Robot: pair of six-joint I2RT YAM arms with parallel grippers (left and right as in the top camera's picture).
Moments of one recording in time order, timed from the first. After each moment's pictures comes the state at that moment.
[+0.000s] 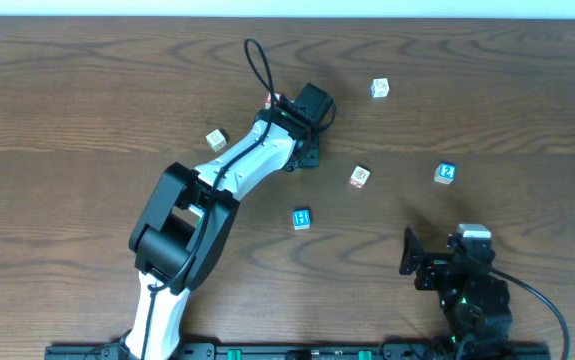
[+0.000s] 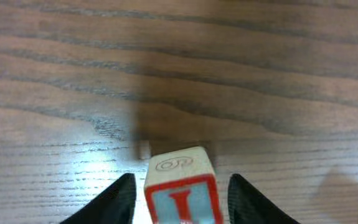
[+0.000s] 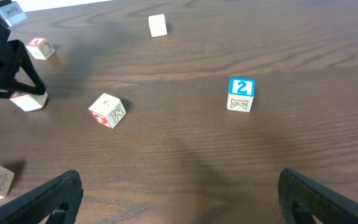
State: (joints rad) left arm -0.60 2.14 1.56 -0.69 -0.06 -0.58; right arm 0.16 0.01 0.15 -0.57 0.10 0.20
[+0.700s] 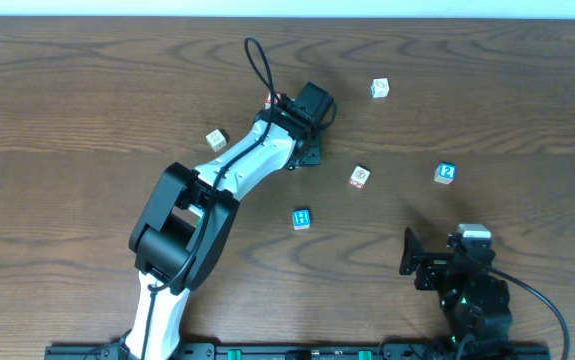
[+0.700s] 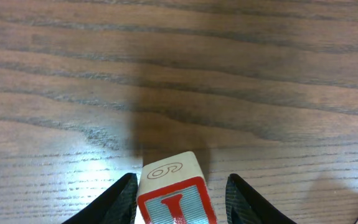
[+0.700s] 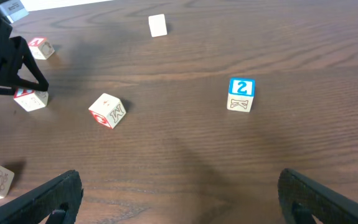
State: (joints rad) left arm -0.60 2.14 1.56 -0.66 -0.06 -0.57; right arm 0.16 0.01 0.15 -0.57 0.10 0.20
